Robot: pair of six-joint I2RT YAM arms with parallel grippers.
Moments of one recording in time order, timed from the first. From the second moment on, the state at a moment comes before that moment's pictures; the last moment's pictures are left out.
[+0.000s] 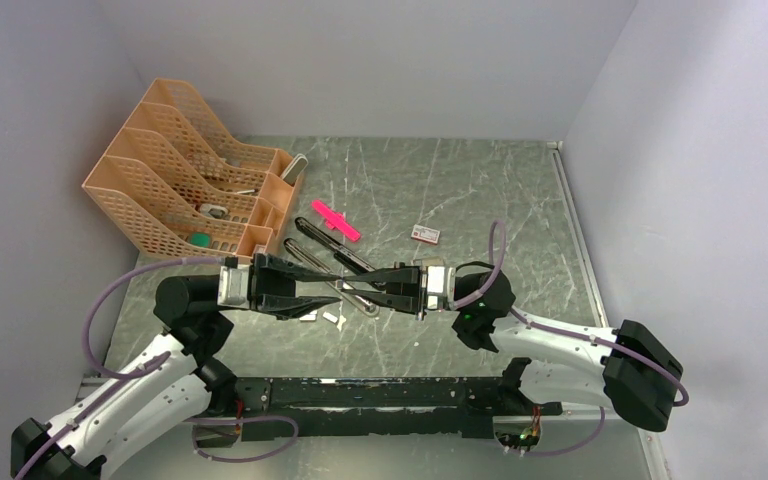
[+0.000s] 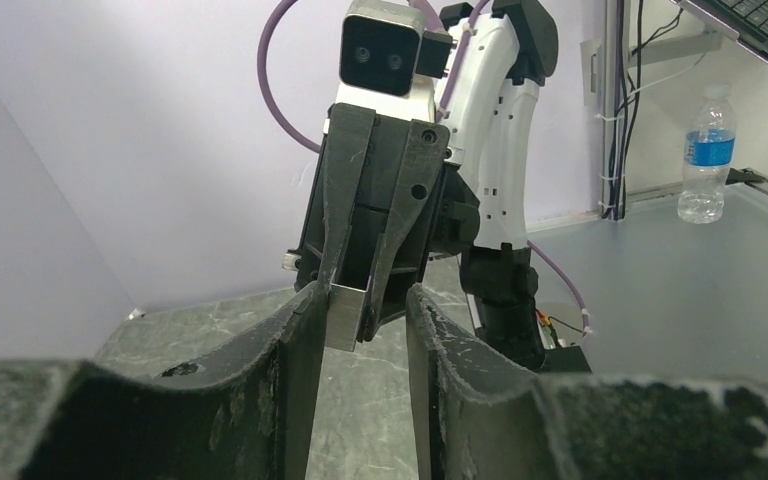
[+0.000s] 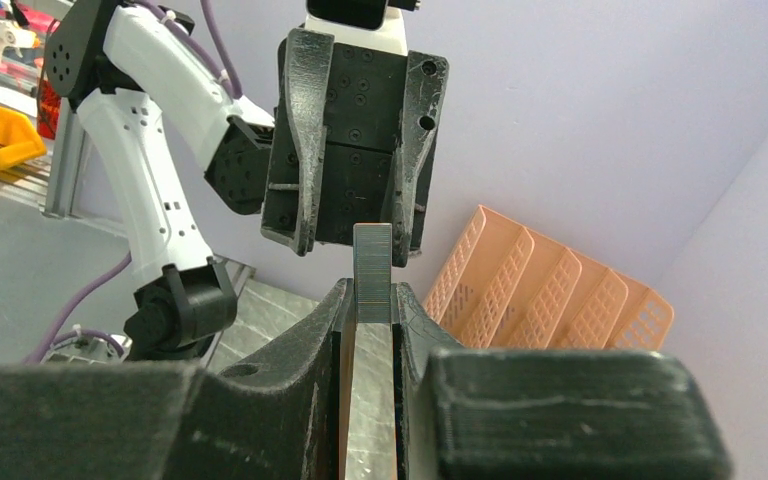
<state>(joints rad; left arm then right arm) -0.64 0.66 0.46 0.82 0.91 -0.25 0.98 1.11 0.49 1.22 -0.64 -0.12</state>
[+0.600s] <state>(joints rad) -0.64 0.67 0.46 0.83 0.91 -0.25 0.99 1.12 0.50 1.21 -0.65 -0.11</state>
